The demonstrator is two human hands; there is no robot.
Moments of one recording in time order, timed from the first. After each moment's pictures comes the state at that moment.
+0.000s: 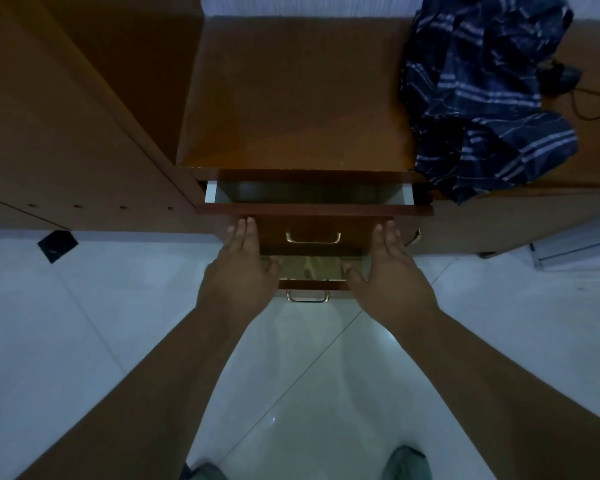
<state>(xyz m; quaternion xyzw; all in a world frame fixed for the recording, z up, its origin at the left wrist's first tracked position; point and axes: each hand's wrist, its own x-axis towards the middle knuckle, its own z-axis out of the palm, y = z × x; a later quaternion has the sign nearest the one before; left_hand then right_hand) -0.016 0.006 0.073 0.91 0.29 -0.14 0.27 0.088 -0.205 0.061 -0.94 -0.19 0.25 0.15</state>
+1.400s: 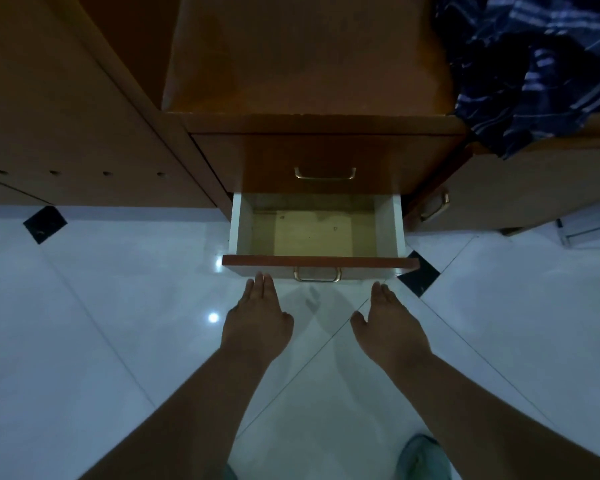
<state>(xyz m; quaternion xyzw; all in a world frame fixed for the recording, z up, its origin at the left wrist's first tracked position) -0.085 -0.033 -0.044 0.90 0.27 -0.30 0.18 0.004 -0.225 -0.048 -0.92 -0.10 0.36 0.11</state>
